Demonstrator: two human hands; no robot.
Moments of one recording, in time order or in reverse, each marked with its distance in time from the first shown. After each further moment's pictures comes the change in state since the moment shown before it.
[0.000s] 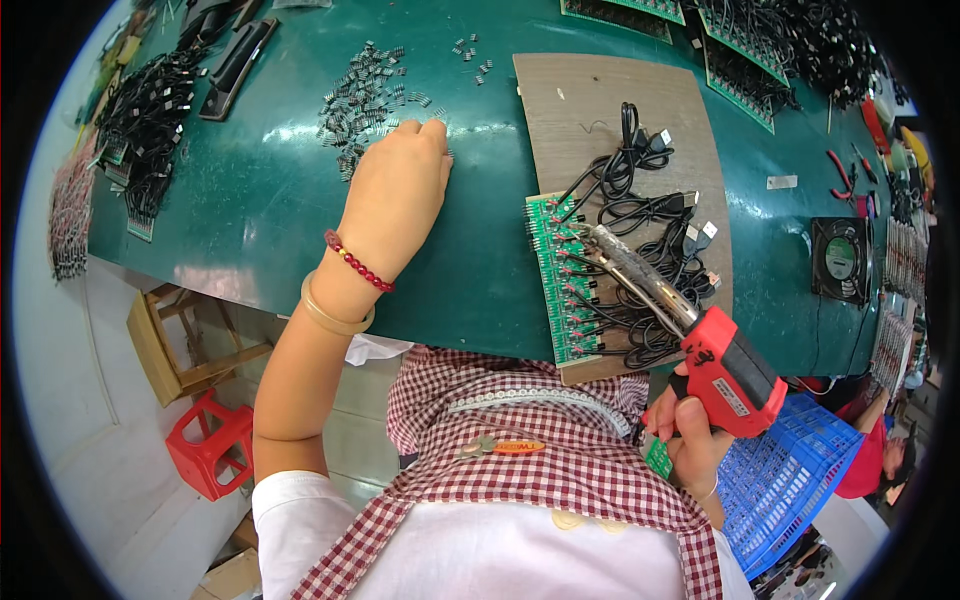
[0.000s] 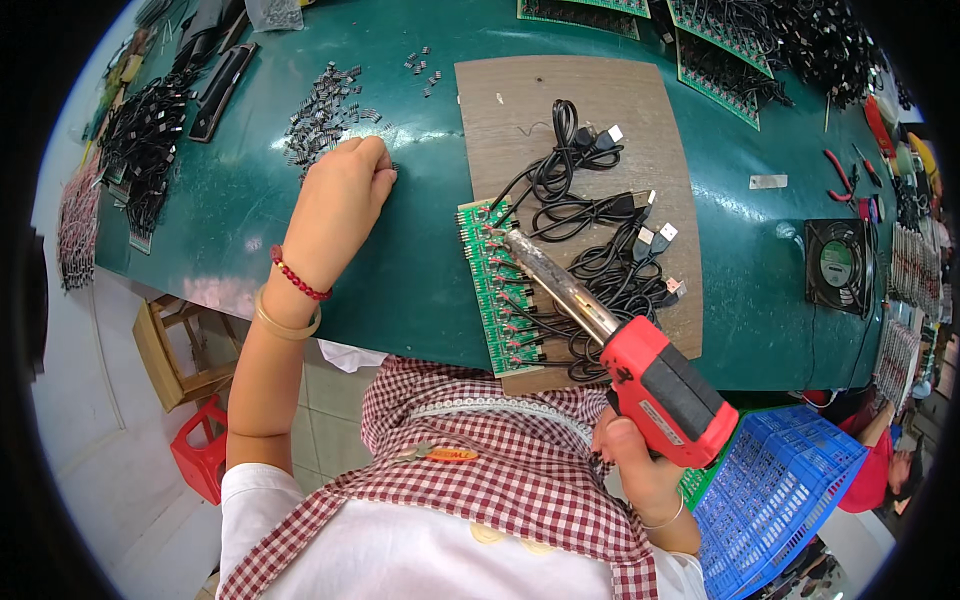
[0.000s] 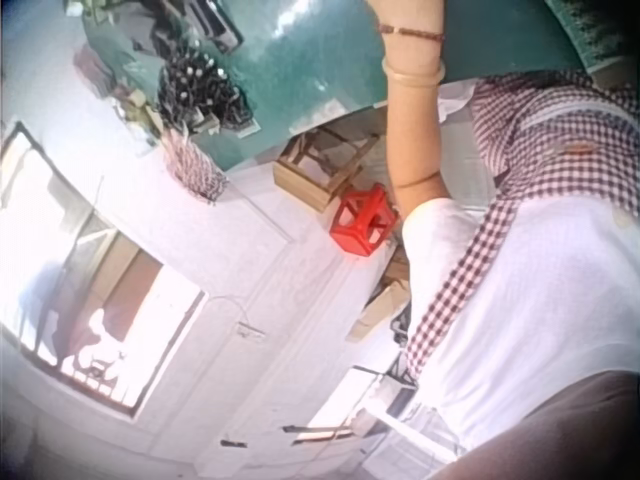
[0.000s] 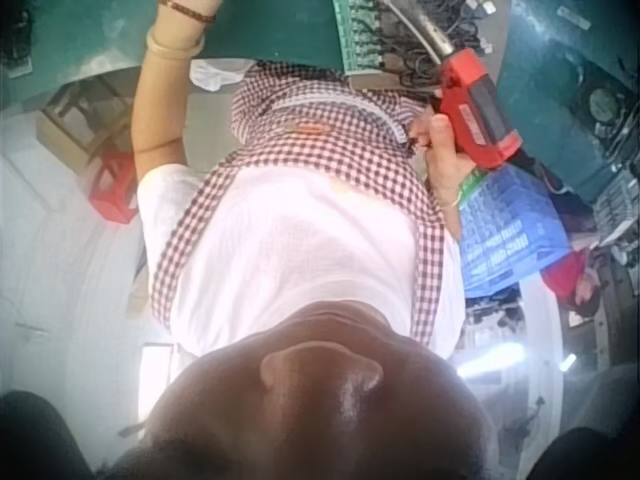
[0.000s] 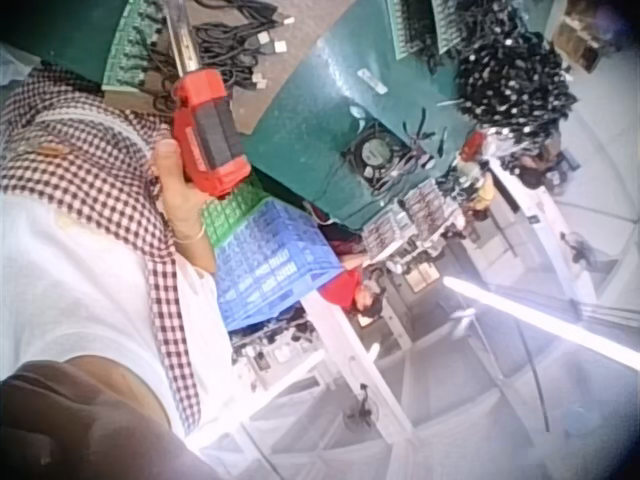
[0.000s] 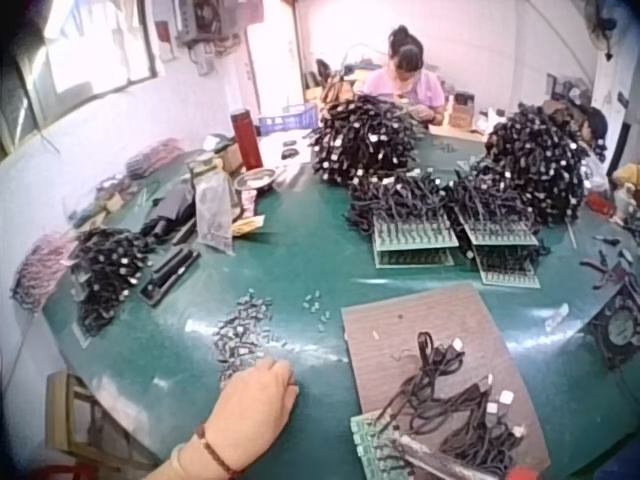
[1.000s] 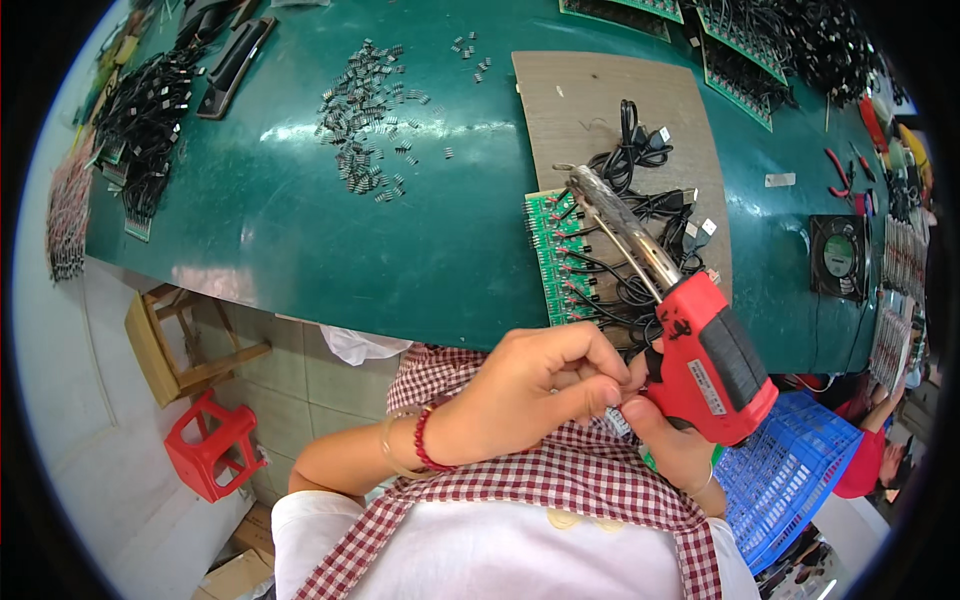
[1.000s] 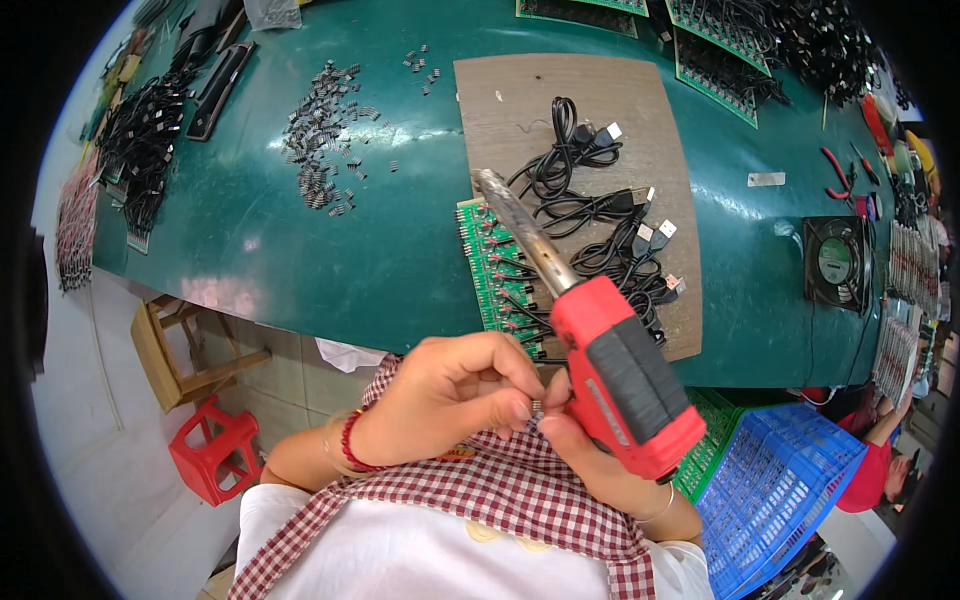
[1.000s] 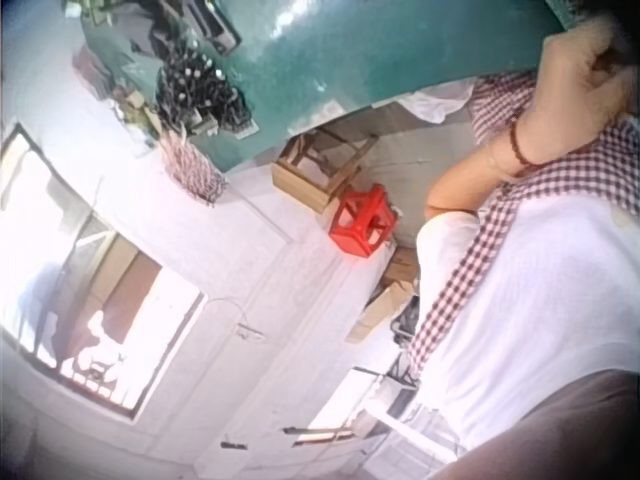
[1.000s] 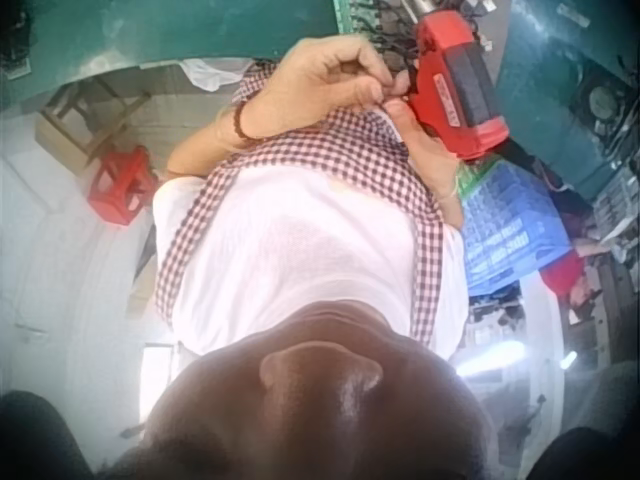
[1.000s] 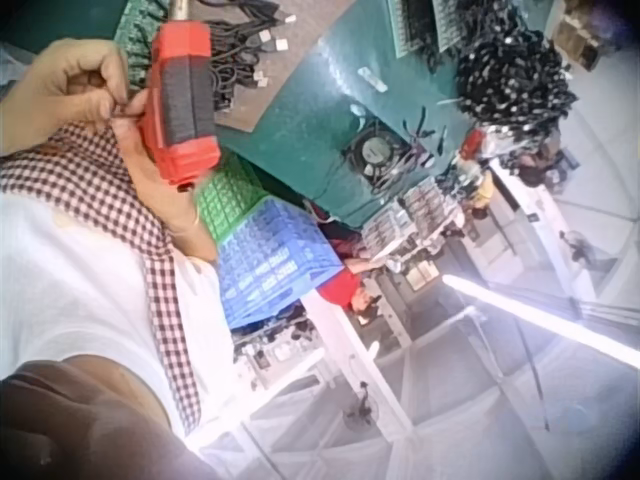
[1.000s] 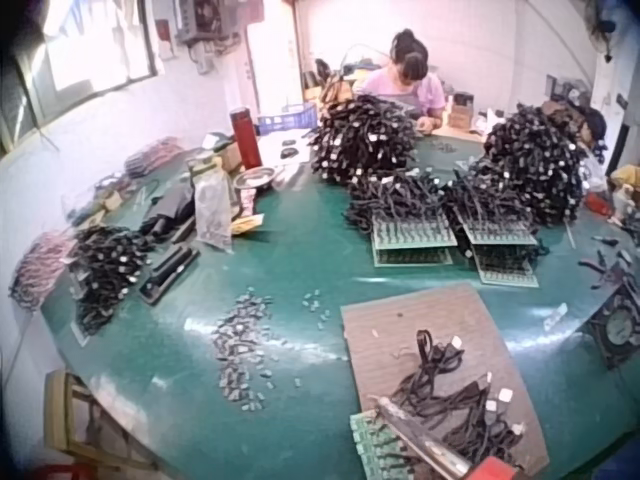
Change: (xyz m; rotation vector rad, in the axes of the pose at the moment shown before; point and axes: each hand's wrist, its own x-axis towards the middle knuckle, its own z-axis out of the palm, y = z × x) left_hand -0.097 0.111 -0.015 -1.715 -0.600 -0.254; right_hand 0.018 -0.026 0.029 -0.041 -0.166 0.034
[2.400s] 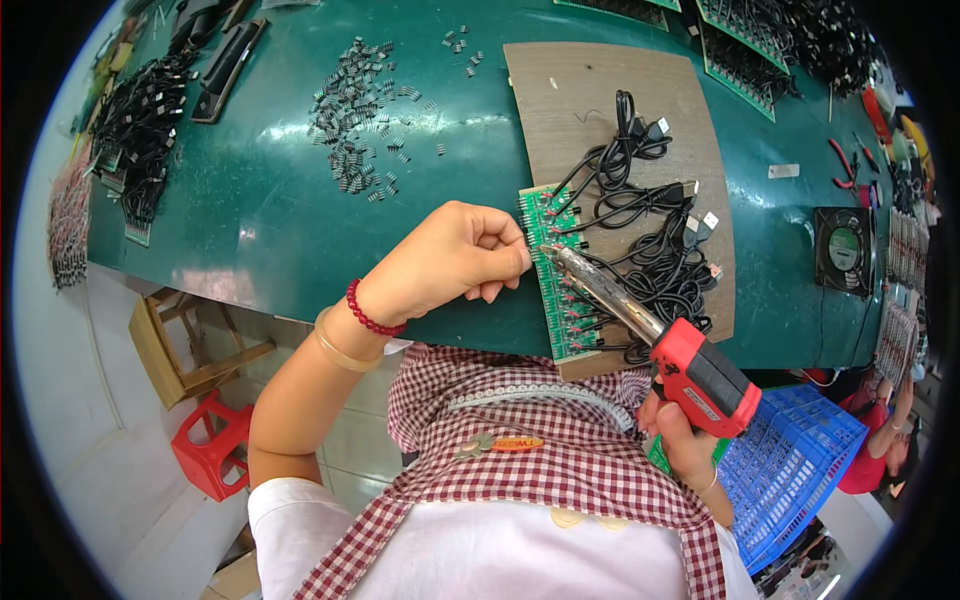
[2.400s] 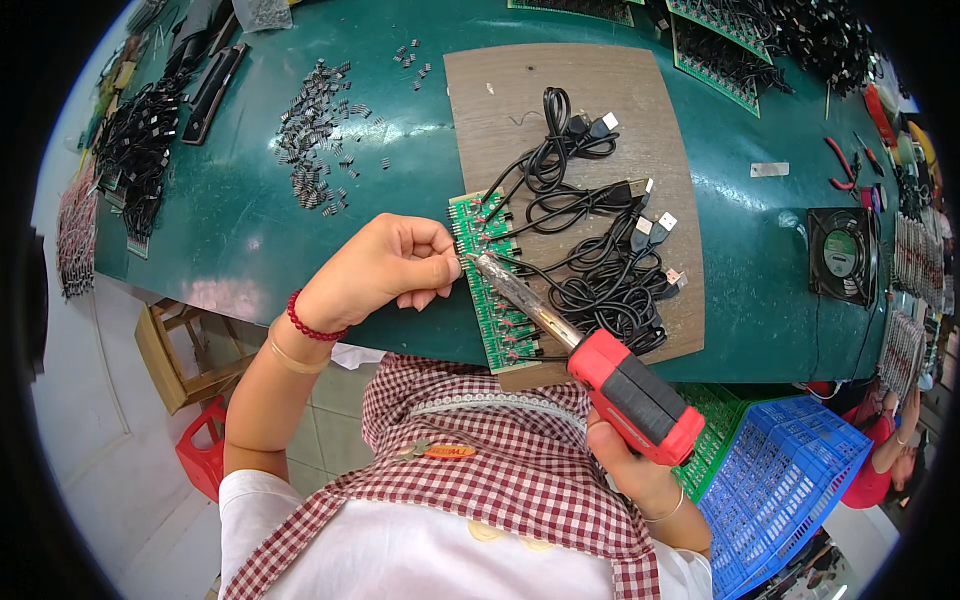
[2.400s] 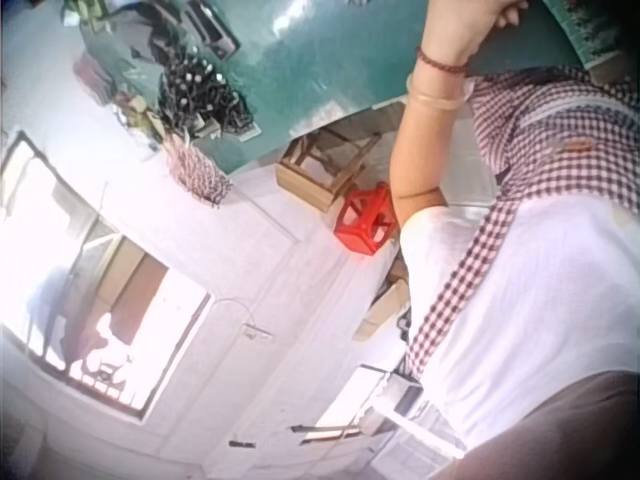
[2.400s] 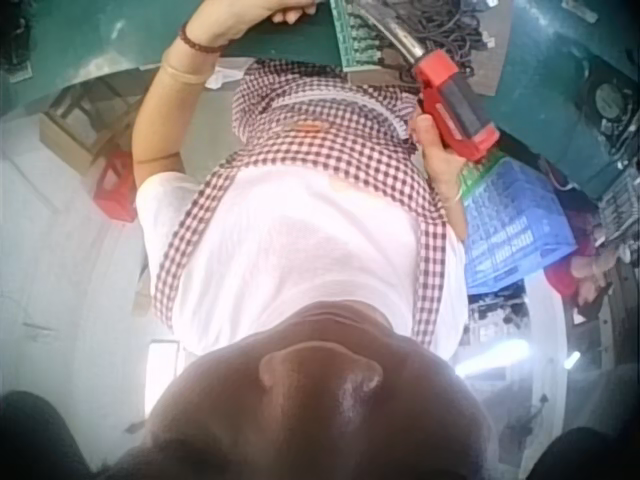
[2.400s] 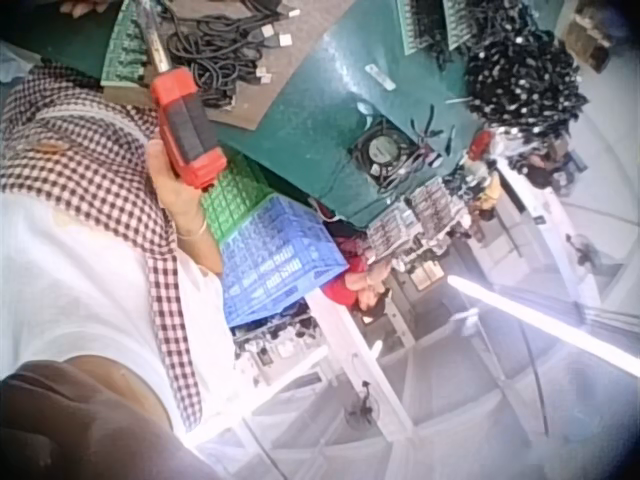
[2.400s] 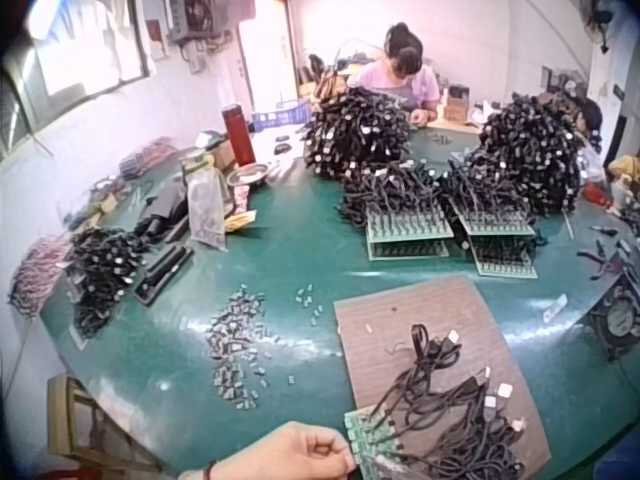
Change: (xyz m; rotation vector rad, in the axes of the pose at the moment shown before) left_hand 0.046 0.030 -0.087 0.363 0.091 -0.288; right_hand -0.034 0.052 -0.038 -0.049 0.039 0.029
